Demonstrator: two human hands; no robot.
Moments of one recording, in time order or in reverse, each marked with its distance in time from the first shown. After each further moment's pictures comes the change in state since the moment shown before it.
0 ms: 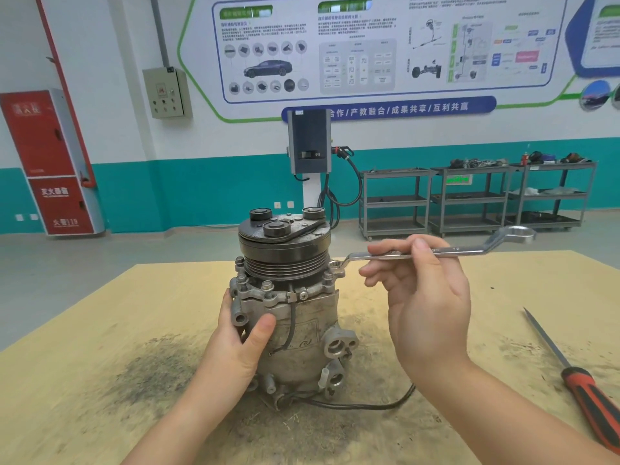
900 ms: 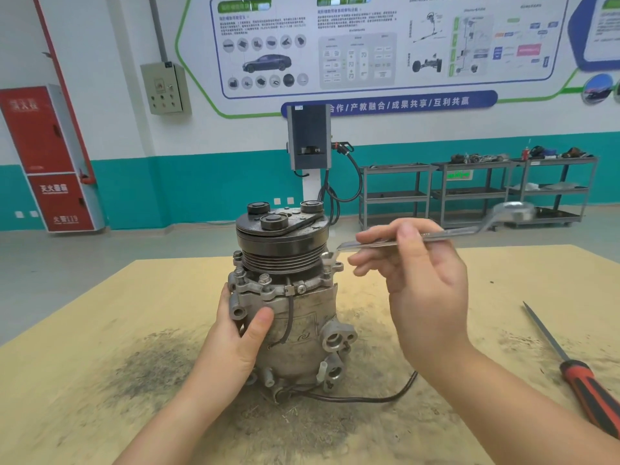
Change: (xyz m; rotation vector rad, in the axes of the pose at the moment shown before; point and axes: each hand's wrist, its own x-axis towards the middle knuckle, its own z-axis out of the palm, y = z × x) left_hand 0.001 -0.003 0.001 0.015 0.018 0.012; right_hand 0.004 -0.001 -0.003 -0.101 -0.169 -0.127
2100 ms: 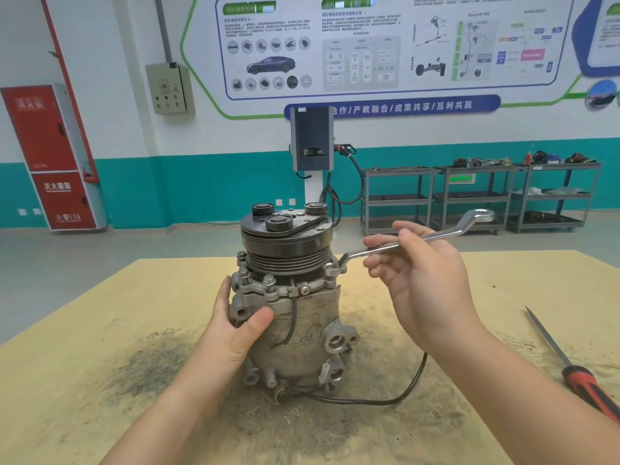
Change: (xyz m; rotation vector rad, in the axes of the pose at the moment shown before) left_hand 0.005 0.008 -0.009 -0.197 0.033 -0.188; right_hand 0.020 -0.008 -0.001 0.199 0.159 0.472
